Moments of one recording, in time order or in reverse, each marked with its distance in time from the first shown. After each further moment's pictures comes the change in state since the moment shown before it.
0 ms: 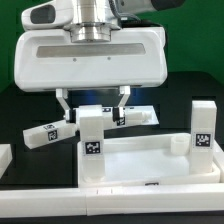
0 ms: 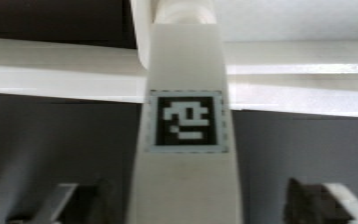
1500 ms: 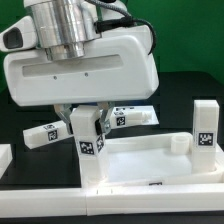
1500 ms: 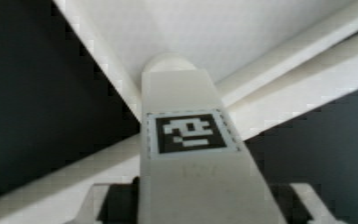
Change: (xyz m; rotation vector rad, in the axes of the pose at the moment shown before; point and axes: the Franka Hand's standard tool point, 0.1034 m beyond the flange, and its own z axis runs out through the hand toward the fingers) arm 0.004 0.010 0.016 0.028 -0.342 0.657
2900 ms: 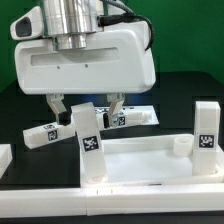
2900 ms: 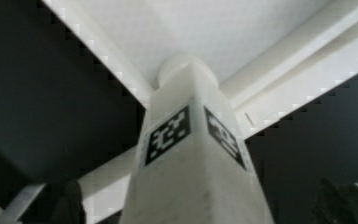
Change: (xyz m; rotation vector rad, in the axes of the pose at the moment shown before) arm -0.011 0.008 -0.008 -0.023 0.082 -0.108
